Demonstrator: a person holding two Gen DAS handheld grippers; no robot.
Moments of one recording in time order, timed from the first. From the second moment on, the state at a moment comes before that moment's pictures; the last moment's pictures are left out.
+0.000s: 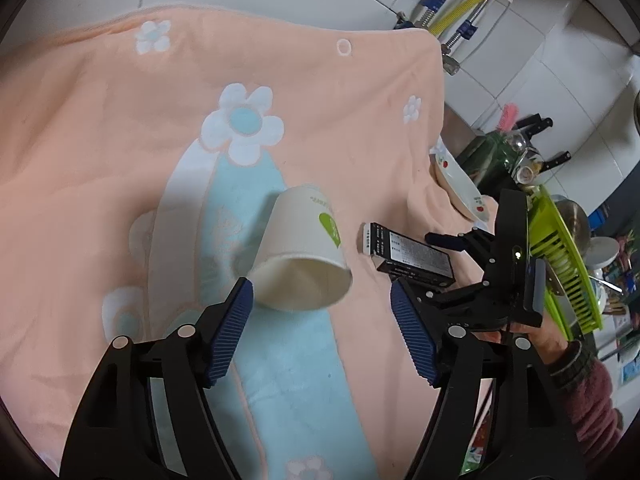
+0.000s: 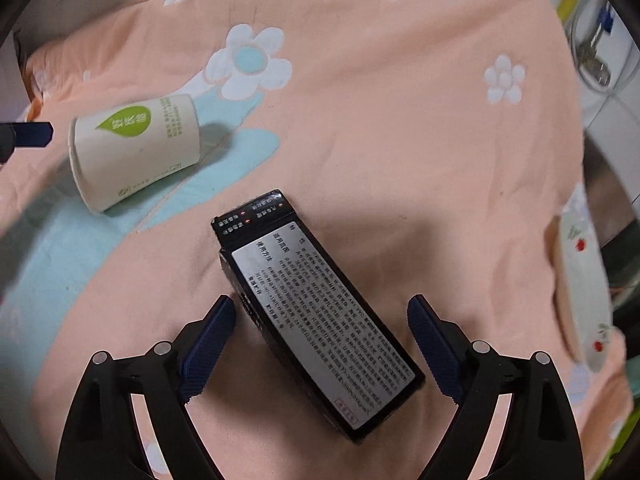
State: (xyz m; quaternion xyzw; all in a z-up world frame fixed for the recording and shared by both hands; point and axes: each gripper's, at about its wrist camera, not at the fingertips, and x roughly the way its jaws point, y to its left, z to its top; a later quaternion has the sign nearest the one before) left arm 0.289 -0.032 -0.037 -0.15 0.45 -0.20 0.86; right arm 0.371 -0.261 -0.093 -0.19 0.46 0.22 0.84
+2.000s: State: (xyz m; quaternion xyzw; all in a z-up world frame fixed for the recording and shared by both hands) left arm 0.127 -0.172 -0.009 -0.06 0.43 -0.40 0.81; right arm 0.034 -0.337 -0.032 -0.01 0.38 0.01 0.92
